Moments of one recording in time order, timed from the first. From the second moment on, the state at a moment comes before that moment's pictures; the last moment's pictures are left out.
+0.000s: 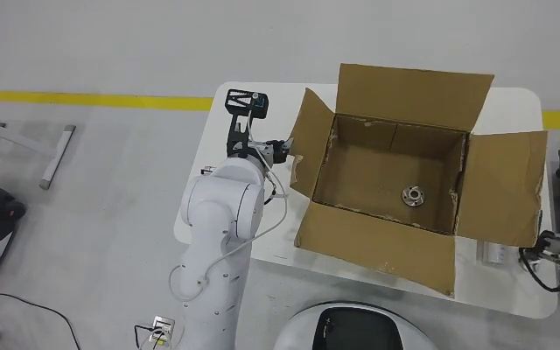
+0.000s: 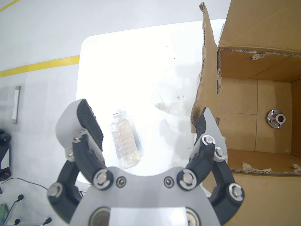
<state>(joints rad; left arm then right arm) 0.80 -1.61 -1.24 -1.87 1.61 0.01 -1.25 -1.63 -1.19 2.05 -2.05 -1.02 0.23 1.27</state>
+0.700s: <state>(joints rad) 0.80 -1.61 -1.24 -1.87 1.61 0.01 -1.25 -1.54 -1.19 2.18 -2.01 -0.63 0.27 1.22</state>
